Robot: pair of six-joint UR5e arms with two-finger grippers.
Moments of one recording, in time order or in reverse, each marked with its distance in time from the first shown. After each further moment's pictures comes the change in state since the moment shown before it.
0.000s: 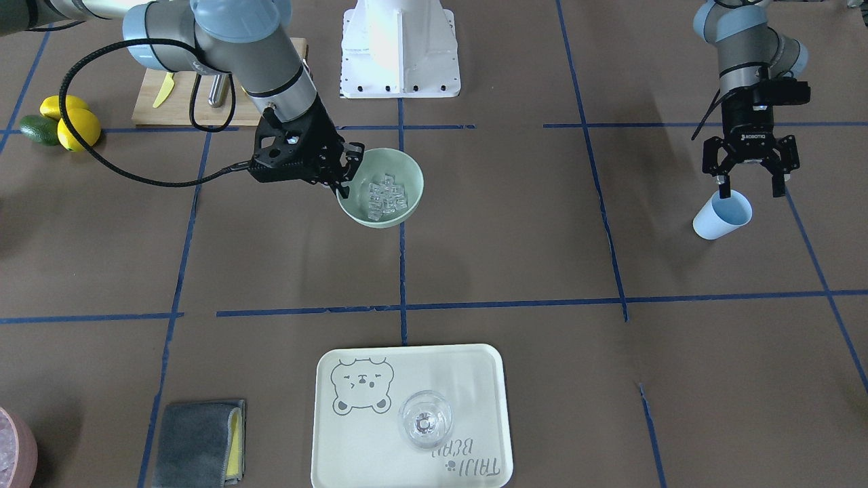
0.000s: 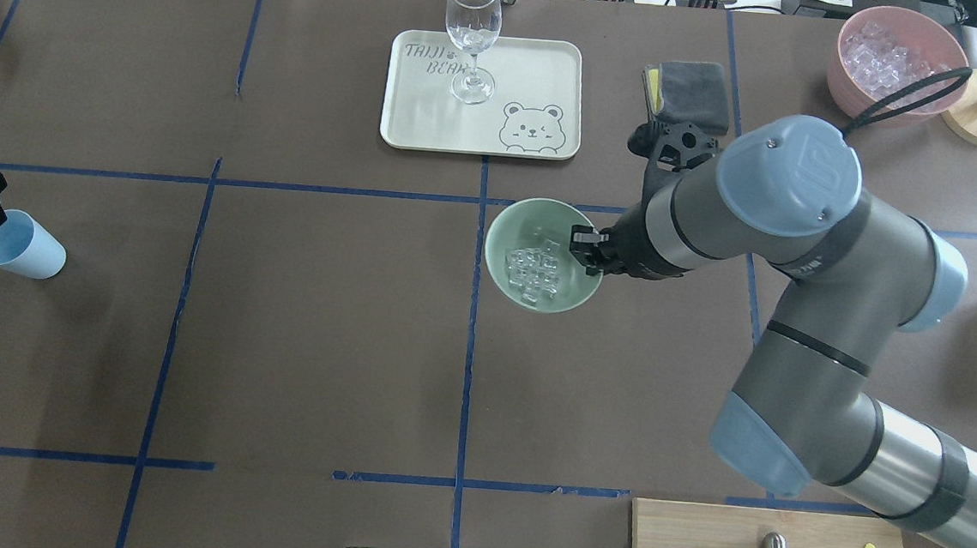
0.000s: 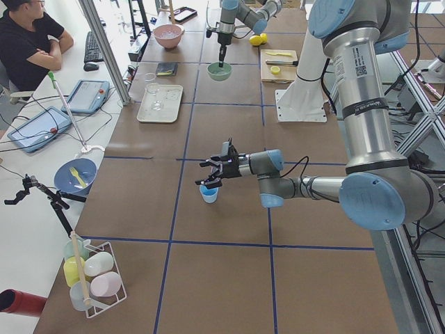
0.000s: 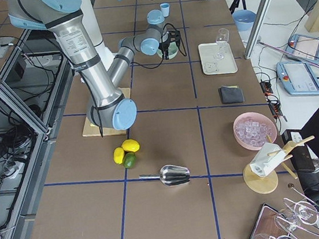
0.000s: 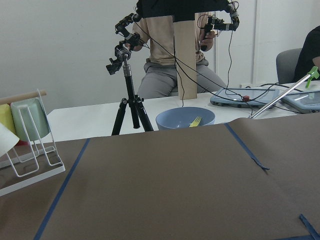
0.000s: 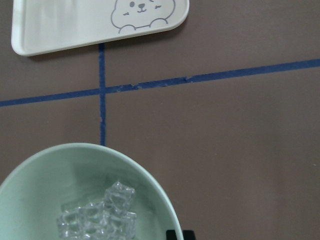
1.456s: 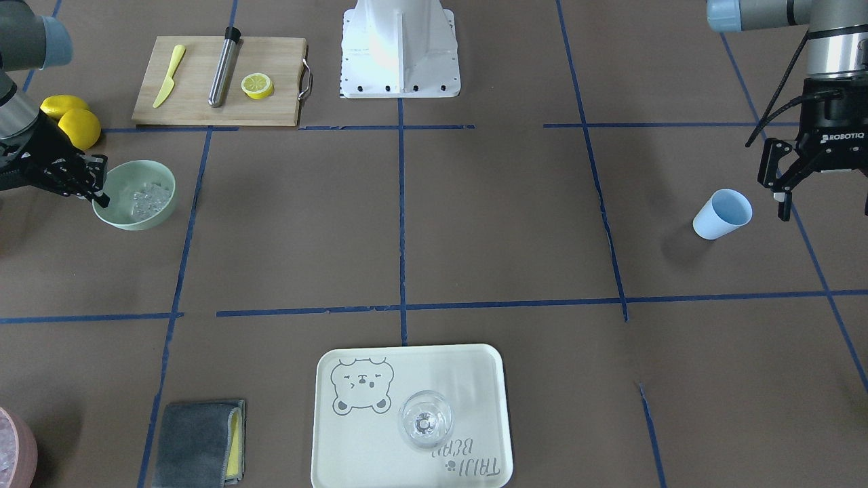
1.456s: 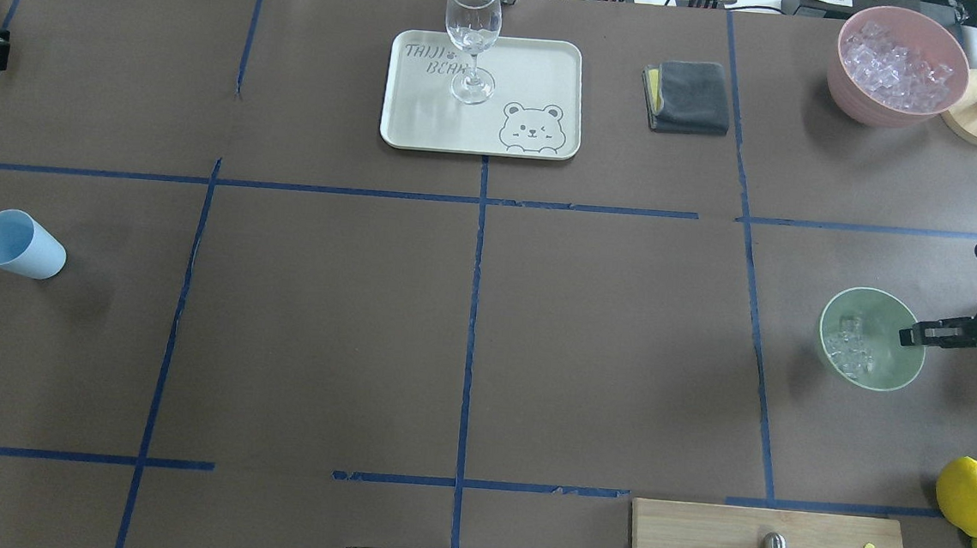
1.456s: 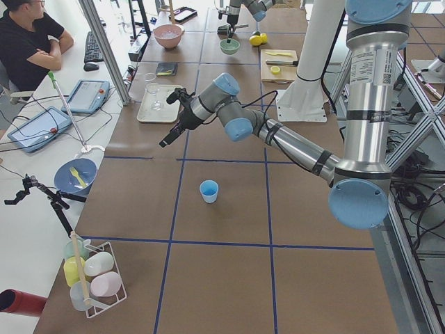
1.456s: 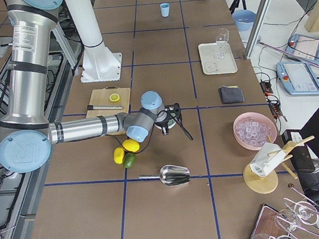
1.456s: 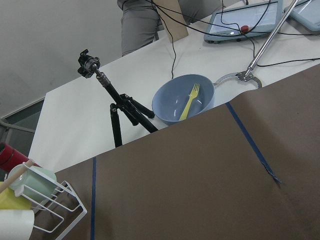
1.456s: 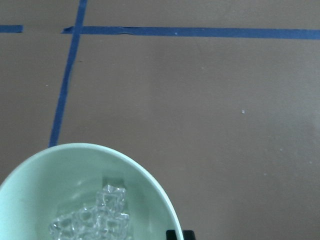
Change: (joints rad) left arm -0.480 -0.323 -0.297 0.899 -0.690 0.337; right arm 0.313 -0.650 -0.262 0.755 0.197 -0.416
